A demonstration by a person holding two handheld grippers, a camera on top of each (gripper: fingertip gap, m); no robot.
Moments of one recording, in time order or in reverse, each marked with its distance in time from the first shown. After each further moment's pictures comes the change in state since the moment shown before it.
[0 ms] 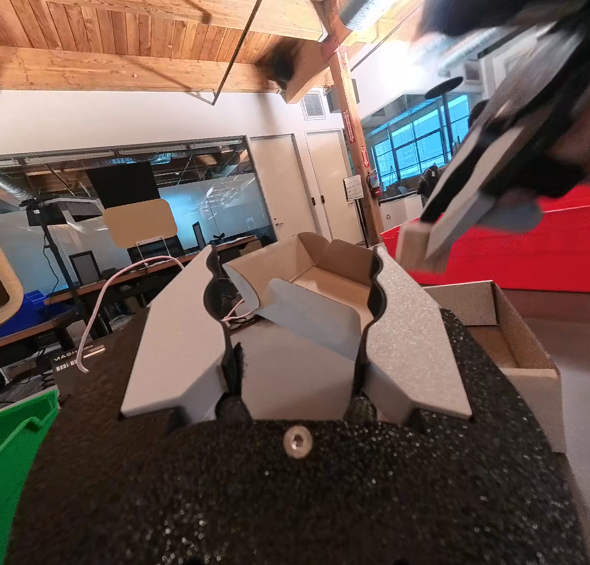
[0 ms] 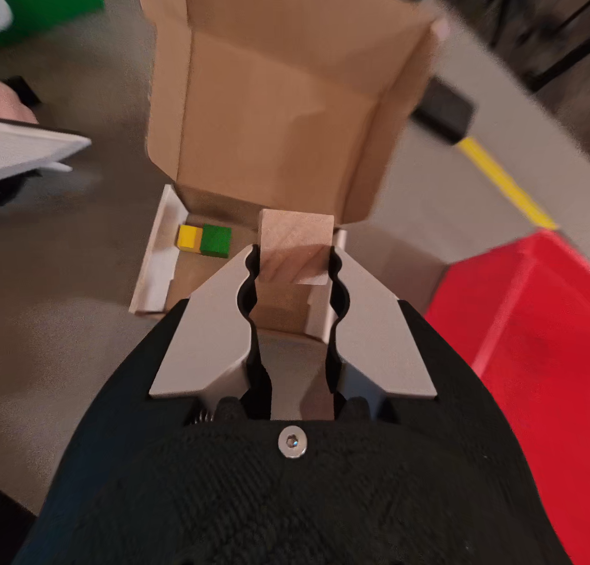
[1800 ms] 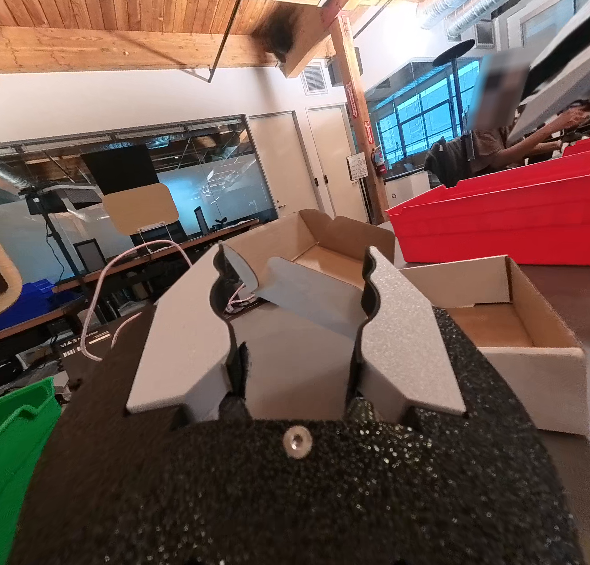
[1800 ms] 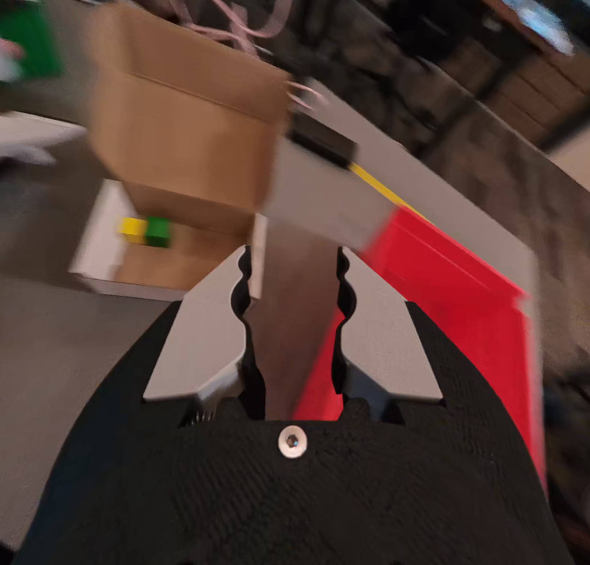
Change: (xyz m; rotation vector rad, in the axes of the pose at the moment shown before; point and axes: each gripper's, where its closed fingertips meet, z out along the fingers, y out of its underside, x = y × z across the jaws) left arm 0.000 0.020 0.004 -0.067 -0.001 0.030; right arm 0.059 0.020 -0.081 0.220 0.185 0.002
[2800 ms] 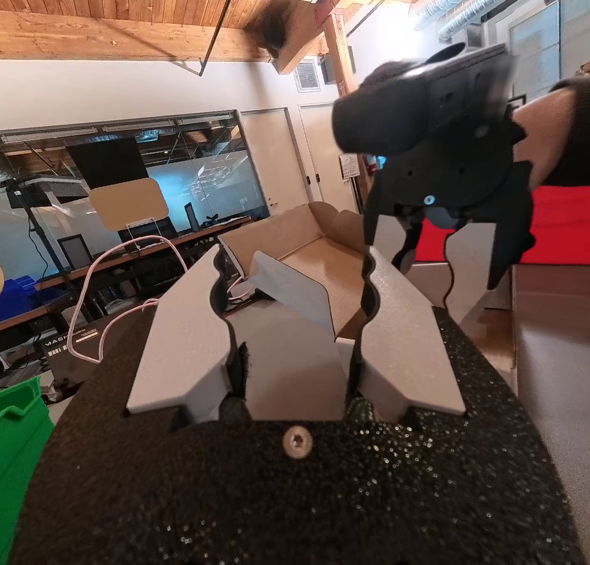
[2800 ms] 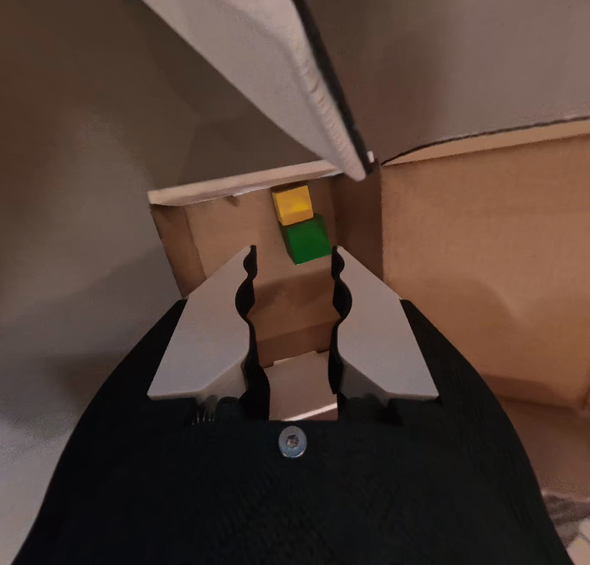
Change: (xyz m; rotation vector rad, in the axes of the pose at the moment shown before) left arm 0.001 0.004 0.000 -0.008 0.026 -0.024; right arm -0.160 0.037 0.121 -0.362 -0.741 -0.836
